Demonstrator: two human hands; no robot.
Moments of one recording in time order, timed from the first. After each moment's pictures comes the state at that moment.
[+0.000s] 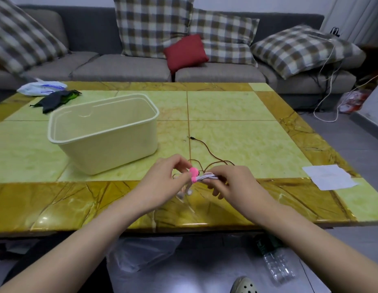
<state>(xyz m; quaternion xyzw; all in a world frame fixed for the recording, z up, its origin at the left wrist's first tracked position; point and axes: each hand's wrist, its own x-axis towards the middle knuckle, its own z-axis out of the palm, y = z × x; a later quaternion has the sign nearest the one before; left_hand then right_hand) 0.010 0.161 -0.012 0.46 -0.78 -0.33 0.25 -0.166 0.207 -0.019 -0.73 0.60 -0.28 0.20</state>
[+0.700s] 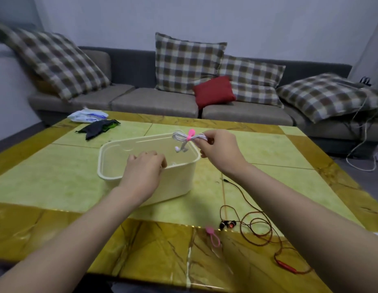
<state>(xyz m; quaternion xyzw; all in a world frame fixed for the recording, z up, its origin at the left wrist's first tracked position) 0.099 0.060 0.022 0.60 -0.78 0.06 0.17 -0.077 0.049 0.057 -0.68 0.57 -0.43 0.17</state>
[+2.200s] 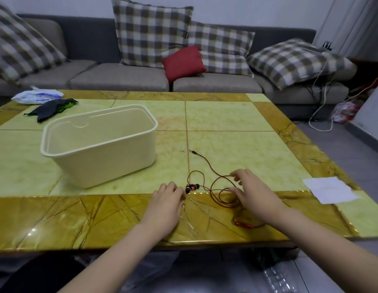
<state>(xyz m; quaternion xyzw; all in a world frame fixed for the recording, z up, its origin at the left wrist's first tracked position) -0.002 0.135 -0.095 0.50 -0.85 -0.10 0.13 -0.224 0.175 -0.065 -0.68 0.71 -0.17 0.09</state>
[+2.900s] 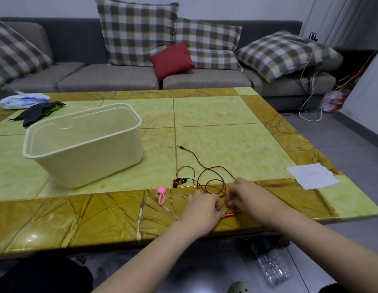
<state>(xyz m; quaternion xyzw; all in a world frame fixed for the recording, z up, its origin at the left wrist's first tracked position) -0.094 0.178 -0.081 0.45 -0.86 -0.25 0.06 -0.240 0.206 -0.064 -0.71 0.69 -0.07 0.13</state>
